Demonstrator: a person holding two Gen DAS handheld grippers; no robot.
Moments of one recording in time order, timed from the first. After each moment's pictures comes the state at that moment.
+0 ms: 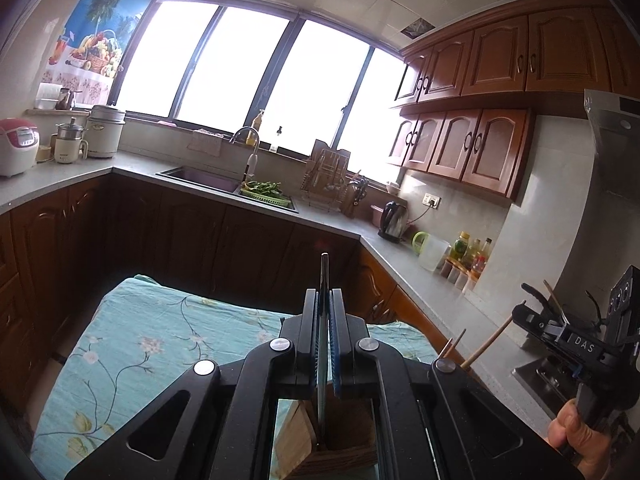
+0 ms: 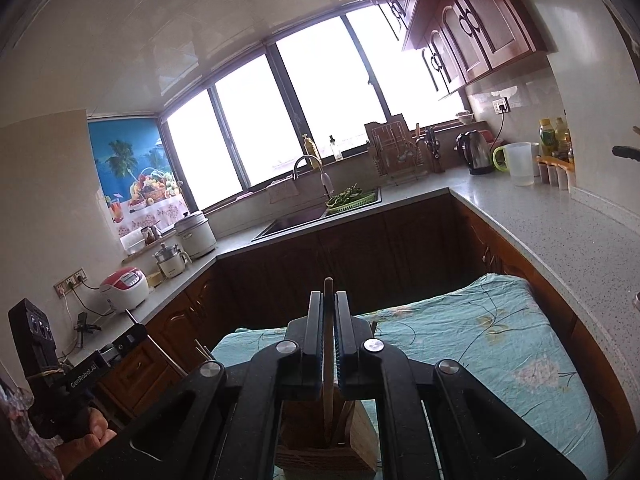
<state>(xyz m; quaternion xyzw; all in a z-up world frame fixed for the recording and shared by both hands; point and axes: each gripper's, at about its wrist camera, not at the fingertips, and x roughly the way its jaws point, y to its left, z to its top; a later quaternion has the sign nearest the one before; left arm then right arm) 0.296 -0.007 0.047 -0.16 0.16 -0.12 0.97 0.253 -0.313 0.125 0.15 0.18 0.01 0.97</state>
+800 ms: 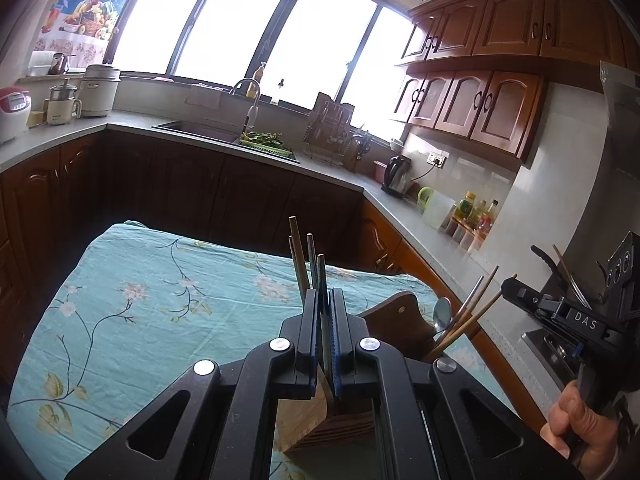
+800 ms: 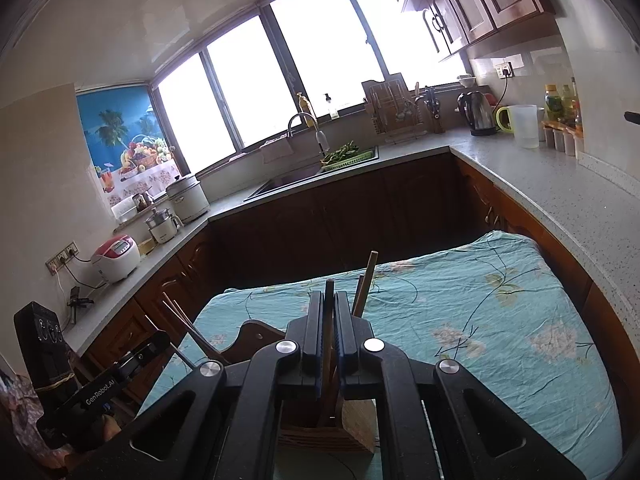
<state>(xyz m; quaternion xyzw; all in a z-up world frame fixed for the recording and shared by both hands) 0.344 0.003 0.016 -0.16 0.23 -0.13 0.95 0.280 -0.307 0.083 0.15 0.25 0.01 0.96</state>
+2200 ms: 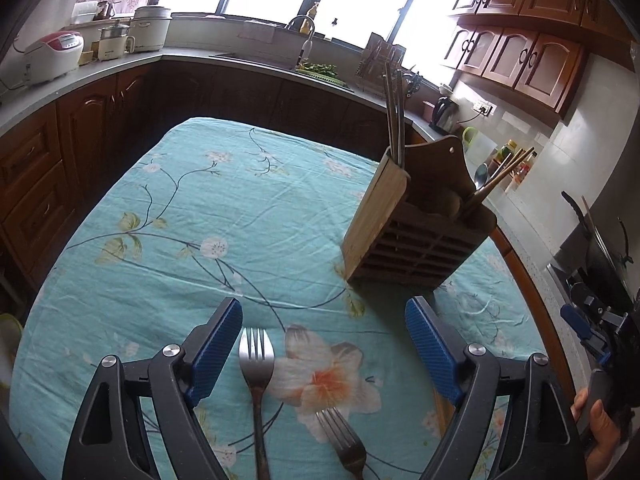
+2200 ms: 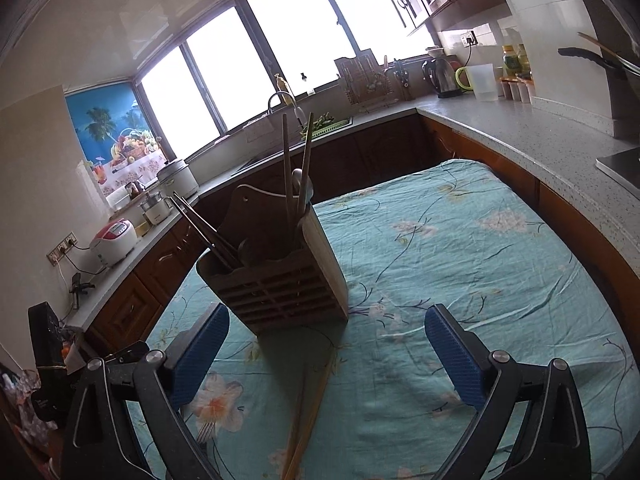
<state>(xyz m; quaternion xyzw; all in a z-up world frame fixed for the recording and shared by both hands) 0.199 0.022 -0.005 -0.17 0.35 -0.06 0.92 0.147 -0.306 0.020 0.18 0.29 -0.01 0.94</state>
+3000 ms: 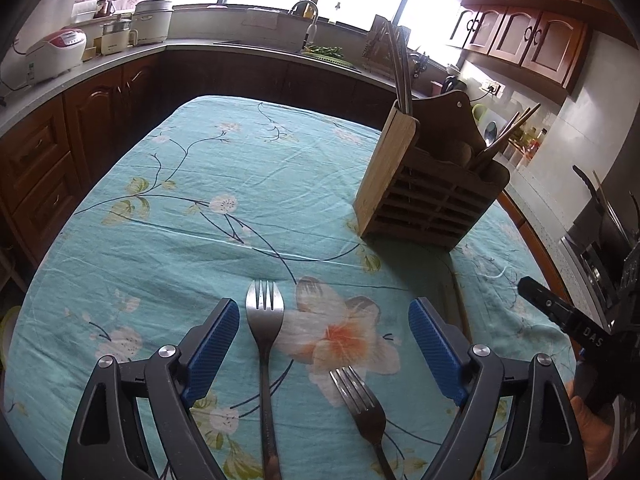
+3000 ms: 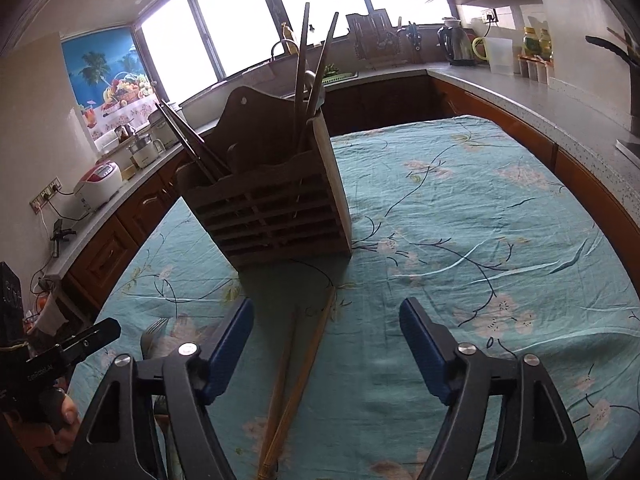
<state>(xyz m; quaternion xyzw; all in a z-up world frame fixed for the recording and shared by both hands) 0.187 0.016 -0.013 -0.14 0.38 -0.05 0.91 0.172 -0.268 -0.039 0.13 0.37 -0.01 0.92</state>
